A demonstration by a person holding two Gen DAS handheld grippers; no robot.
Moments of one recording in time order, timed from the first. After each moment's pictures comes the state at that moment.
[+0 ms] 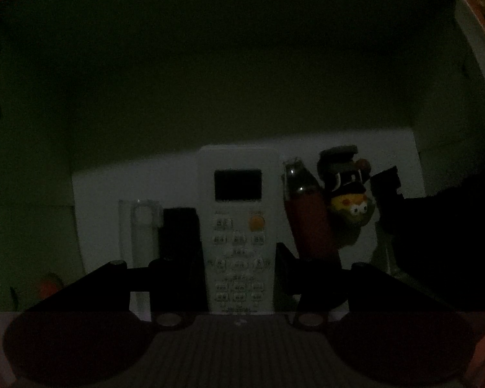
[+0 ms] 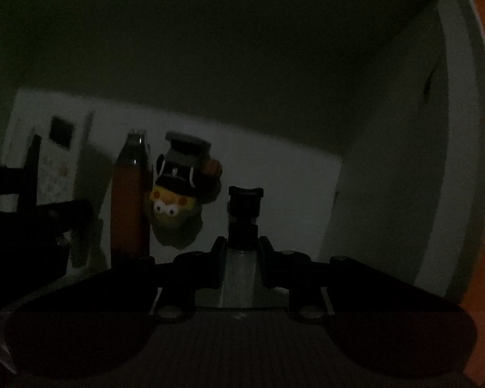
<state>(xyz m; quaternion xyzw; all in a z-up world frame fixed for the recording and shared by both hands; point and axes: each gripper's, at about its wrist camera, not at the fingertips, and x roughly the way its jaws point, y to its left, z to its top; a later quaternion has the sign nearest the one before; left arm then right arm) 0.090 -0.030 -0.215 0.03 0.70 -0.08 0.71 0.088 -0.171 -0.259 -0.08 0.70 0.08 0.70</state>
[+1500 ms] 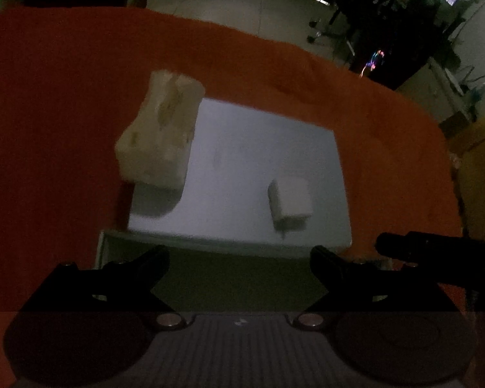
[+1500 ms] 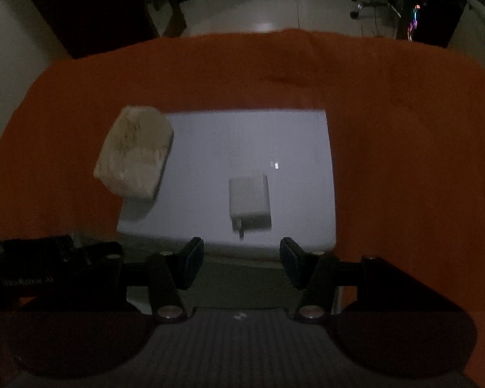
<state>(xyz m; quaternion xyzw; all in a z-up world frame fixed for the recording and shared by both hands) 0.207 0.028 -0.060 -0.13 0.55 -0.06 0.82 0.220 -0.196 -0.026 0.06 0.54 0.10 0.83</state>
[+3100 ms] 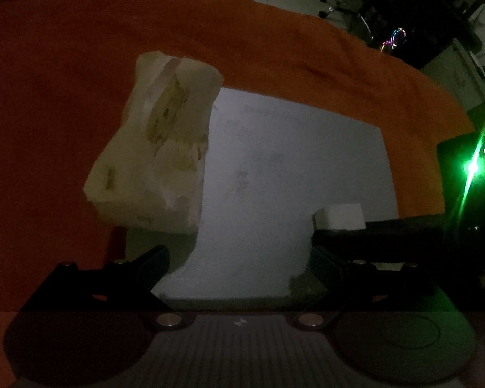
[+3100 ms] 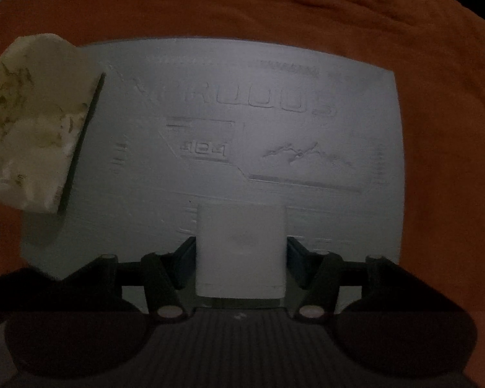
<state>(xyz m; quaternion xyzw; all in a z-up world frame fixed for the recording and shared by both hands) 0.285 0.039 -0.146 -0.10 0.60 -0.06 0.79 0.347 -0.145 -0.205 -0.02 0.64 0.09 0.76</state>
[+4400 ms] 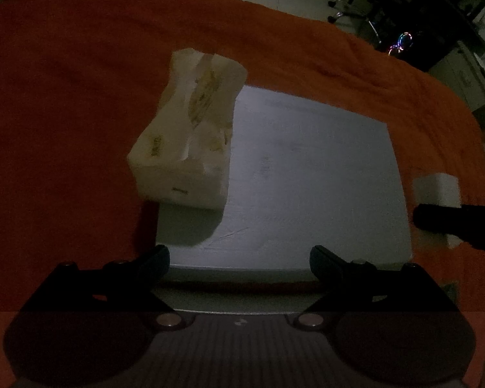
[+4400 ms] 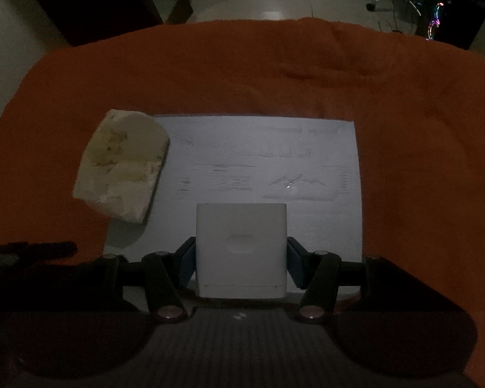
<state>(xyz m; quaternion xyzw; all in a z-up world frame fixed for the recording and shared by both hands) 0.254 0.052 -0.126 -0.09 0.59 -0.04 0.80 0.282 -0.173 -0.079 0.05 0.56 0.12 0.82</state>
